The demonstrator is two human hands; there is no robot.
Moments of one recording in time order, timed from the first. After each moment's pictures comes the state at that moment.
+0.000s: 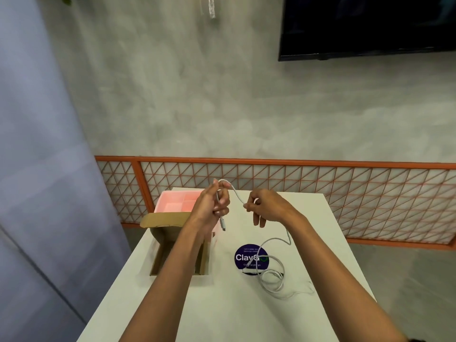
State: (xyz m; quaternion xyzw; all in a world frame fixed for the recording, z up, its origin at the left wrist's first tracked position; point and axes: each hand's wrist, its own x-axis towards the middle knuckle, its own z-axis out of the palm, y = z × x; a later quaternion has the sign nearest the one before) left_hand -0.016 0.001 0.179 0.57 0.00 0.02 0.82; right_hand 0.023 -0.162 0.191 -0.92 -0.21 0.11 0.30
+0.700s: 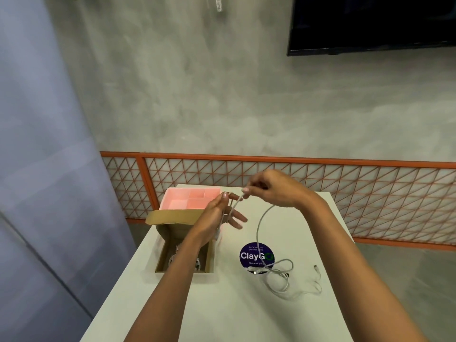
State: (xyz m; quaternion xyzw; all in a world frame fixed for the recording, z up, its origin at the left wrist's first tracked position) left_hand -0.021 0.013 0.149 0.72 -0.01 -0.02 0.69; right_hand 0.012 -0.163 0.245 -0.89 -0.35 0.05 0.28
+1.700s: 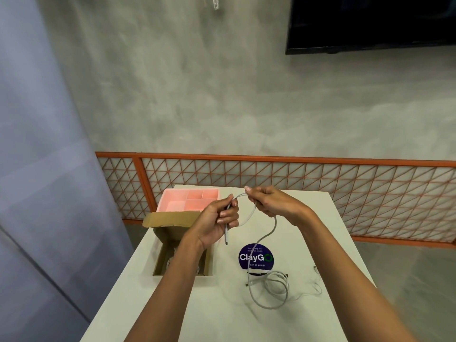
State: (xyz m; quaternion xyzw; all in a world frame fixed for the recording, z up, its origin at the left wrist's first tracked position) left_hand -0.018 0.011 0.158 0.47 -0.04 -0.13 0.87; right_hand 0.027 -0.158 0.200 -0.81 -0.21 0.20 0.51
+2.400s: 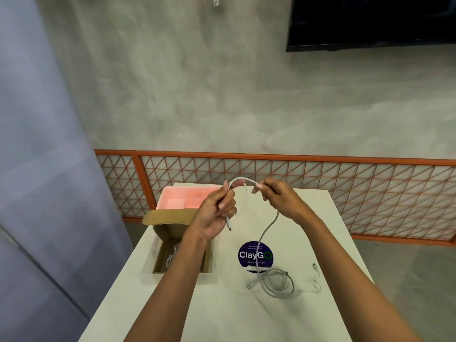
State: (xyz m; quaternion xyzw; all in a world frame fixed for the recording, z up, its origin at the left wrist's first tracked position) left_hand -0.016 0.007 0.167 0.42 -0.07 -0.06 0.90; right_hand 0.046 -0.172 0.175 -0.84 -0.24 0.02 0.49
